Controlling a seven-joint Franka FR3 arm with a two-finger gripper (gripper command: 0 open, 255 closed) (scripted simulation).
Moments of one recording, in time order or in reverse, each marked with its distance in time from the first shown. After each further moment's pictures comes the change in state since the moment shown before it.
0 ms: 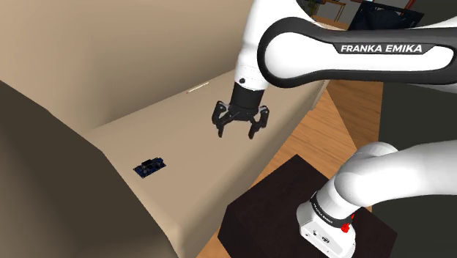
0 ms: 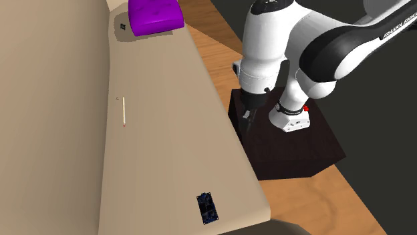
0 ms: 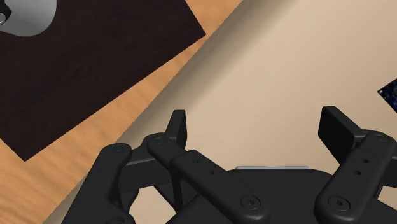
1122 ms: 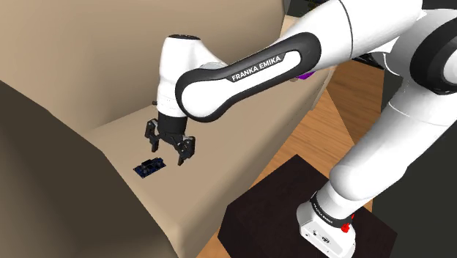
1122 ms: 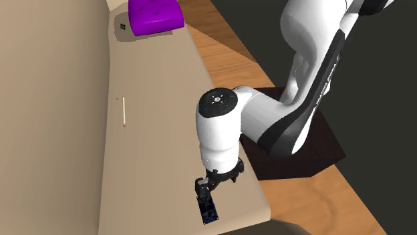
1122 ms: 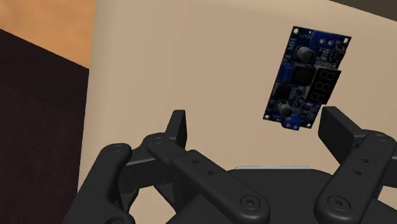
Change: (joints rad) arm -0.188 0.744 0.437 0.322 -0.301 0.437 0.927
